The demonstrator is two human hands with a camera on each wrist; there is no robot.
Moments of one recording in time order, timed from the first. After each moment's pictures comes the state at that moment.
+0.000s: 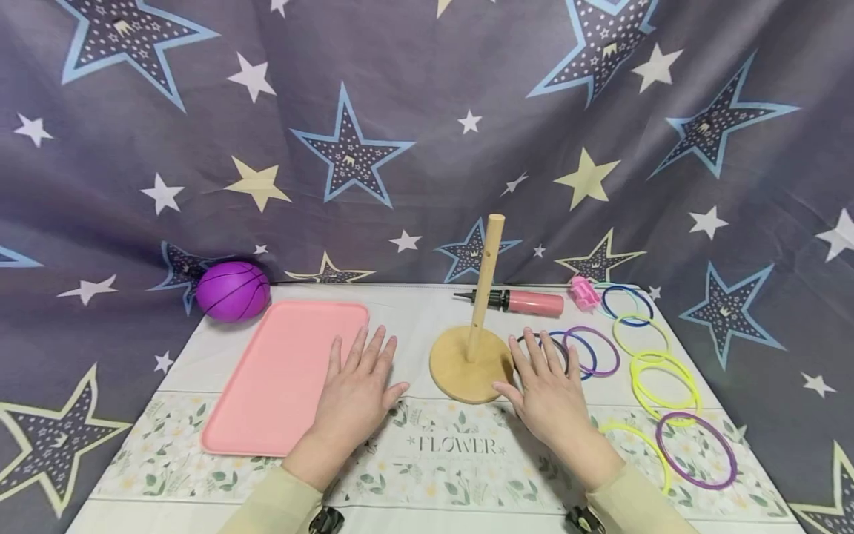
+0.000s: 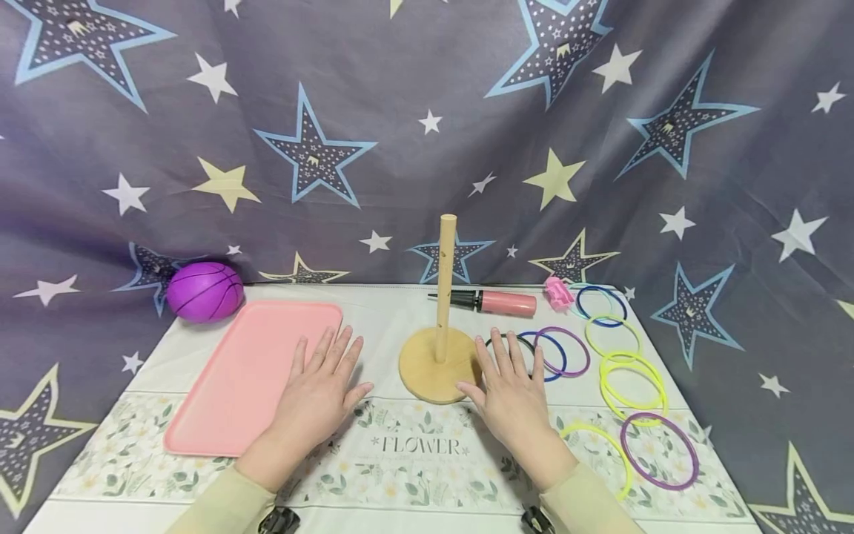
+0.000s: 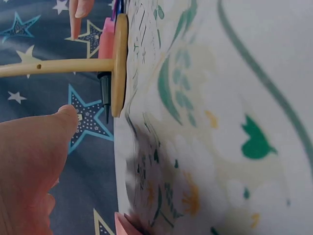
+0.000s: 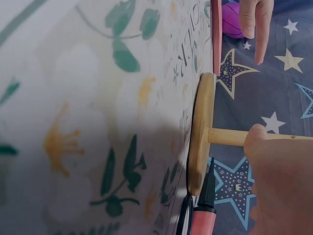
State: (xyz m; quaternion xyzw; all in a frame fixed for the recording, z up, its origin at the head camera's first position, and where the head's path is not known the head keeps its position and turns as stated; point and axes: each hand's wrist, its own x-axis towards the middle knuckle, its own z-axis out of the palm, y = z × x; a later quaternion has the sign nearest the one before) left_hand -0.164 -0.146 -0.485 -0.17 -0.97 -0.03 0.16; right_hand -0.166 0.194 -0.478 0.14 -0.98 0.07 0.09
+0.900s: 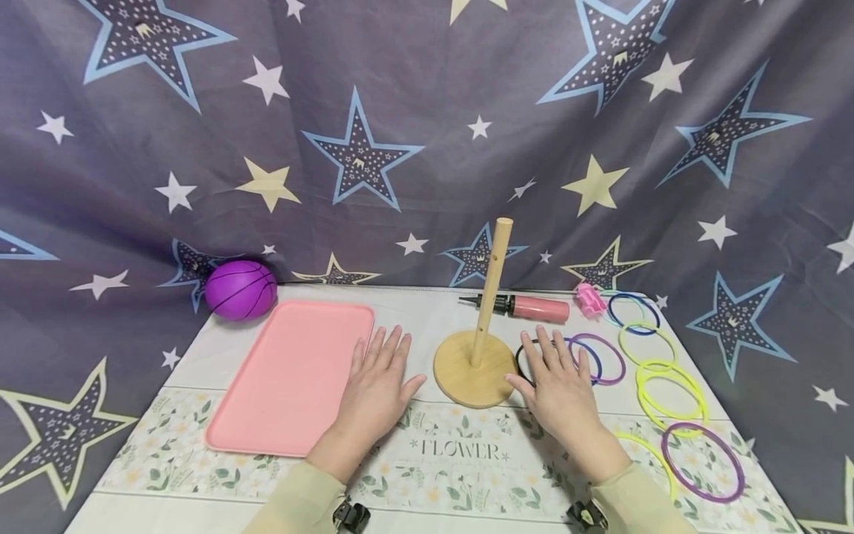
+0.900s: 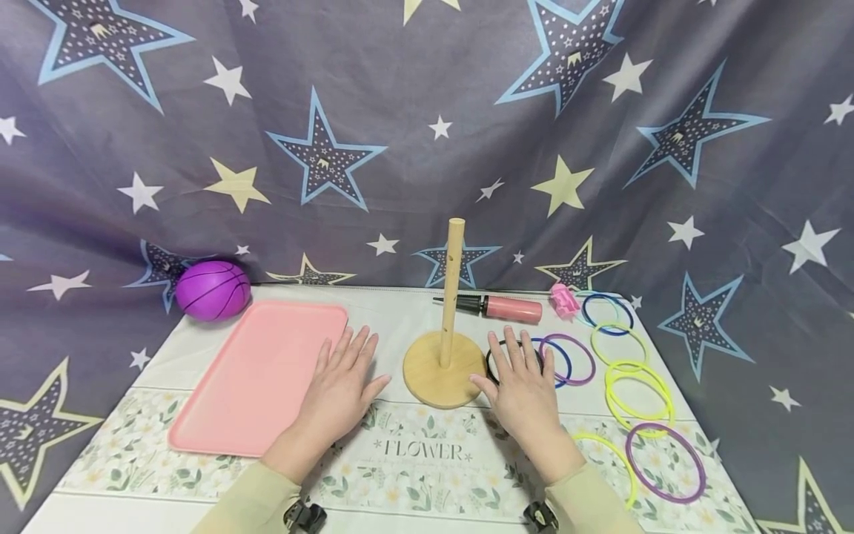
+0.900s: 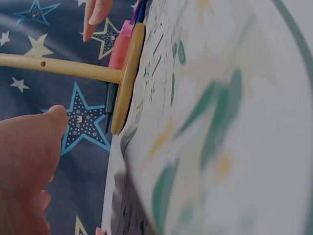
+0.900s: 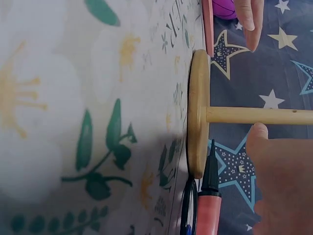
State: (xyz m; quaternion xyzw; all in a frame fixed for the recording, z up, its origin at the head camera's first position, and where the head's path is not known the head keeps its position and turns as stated) left_hand -0.177 -0.123 -0.495 -0.14 -0.97 -0.13 0.14; right_hand -0.183 0.205 -0.482 0.13 -0.98 0.11 0.11
